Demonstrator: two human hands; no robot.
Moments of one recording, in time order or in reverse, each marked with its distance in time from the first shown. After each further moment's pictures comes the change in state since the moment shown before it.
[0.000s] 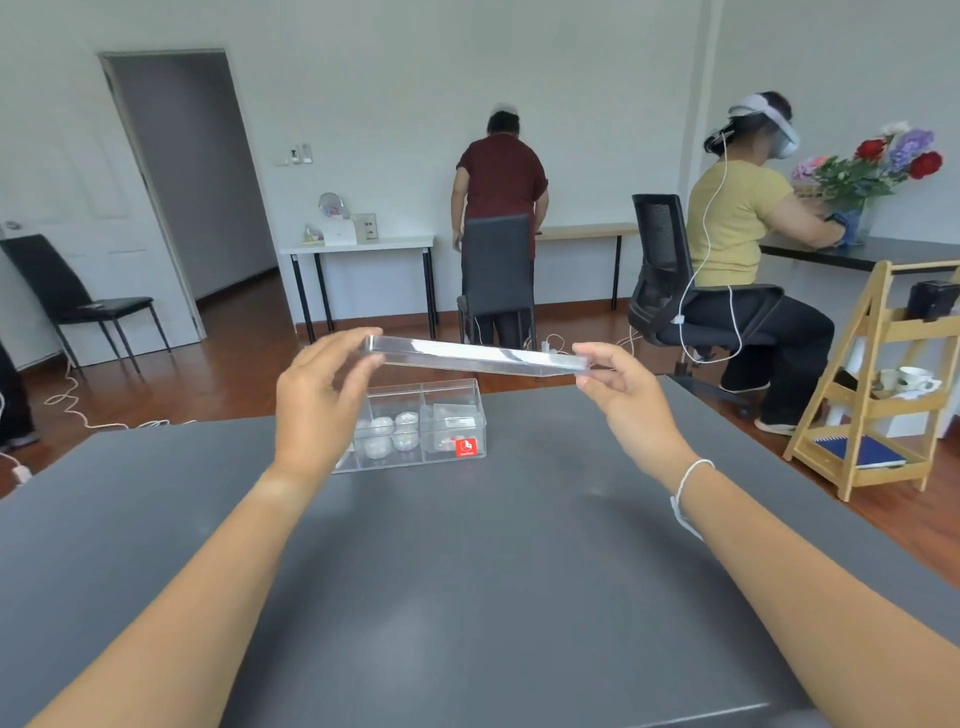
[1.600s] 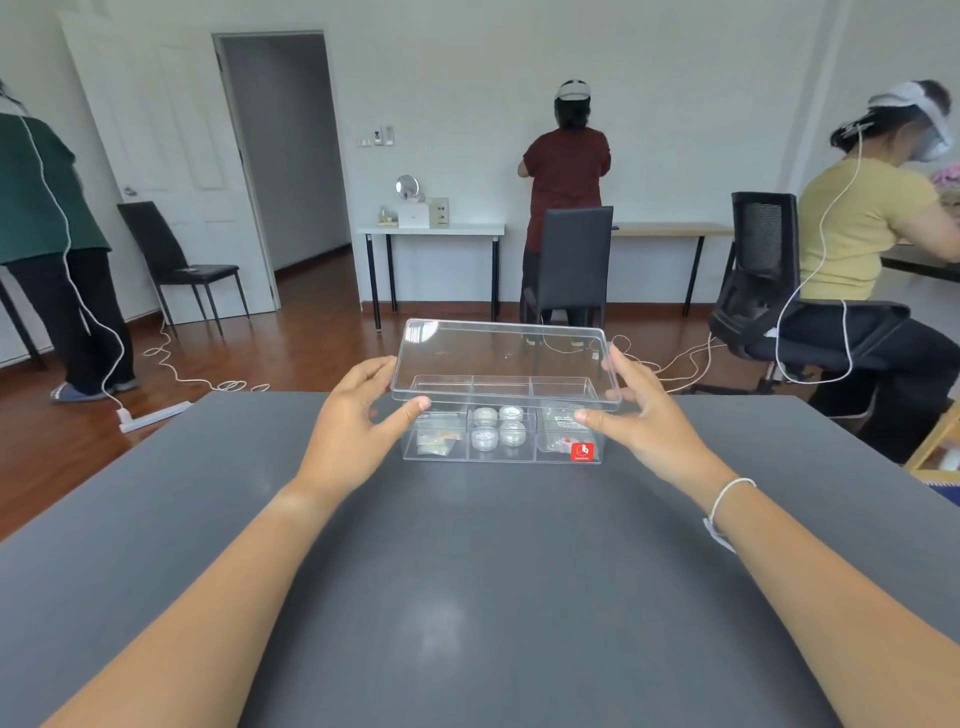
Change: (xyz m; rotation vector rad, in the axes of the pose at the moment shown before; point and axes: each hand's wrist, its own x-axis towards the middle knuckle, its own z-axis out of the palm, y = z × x) left_hand -0.020 -0.080 -0.063 0.086 -0.217 -0.265; right_hand 0.013 0.011 0.090 -0.233 -0.272 0.031
